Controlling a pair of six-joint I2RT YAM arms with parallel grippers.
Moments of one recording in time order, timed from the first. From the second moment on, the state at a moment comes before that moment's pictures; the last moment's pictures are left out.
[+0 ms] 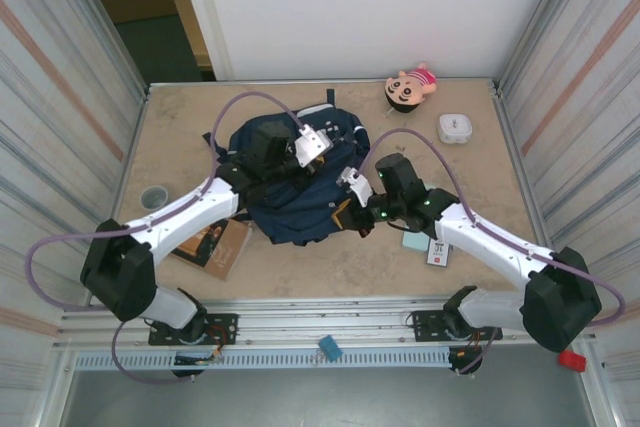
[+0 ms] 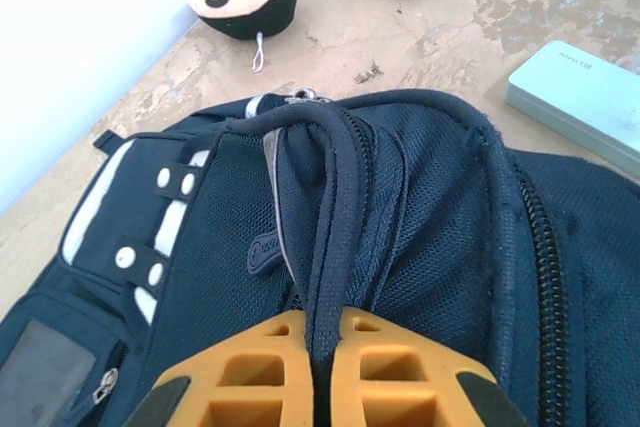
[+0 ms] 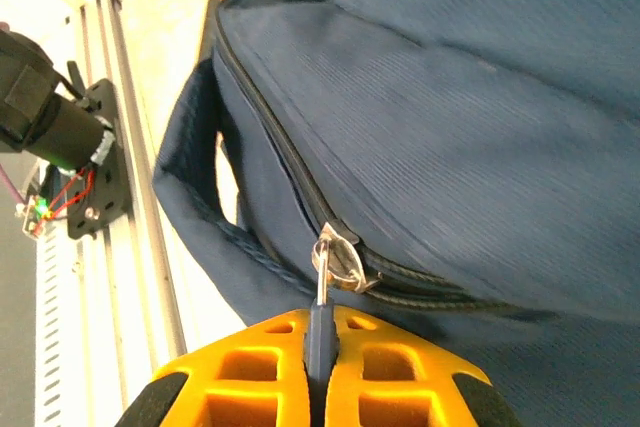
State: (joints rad) left arm -0.67 1.47 1.09 -0.14 0.10 0.34; right arm 0.68 1.23 0.81 -0.30 -0.57 0.00
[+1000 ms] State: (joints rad) left arm -0.62 1.48 1.05 -0.03 0.56 0.37; right arm 0.50 1.16 0.71 0.03 -0.49 0.96
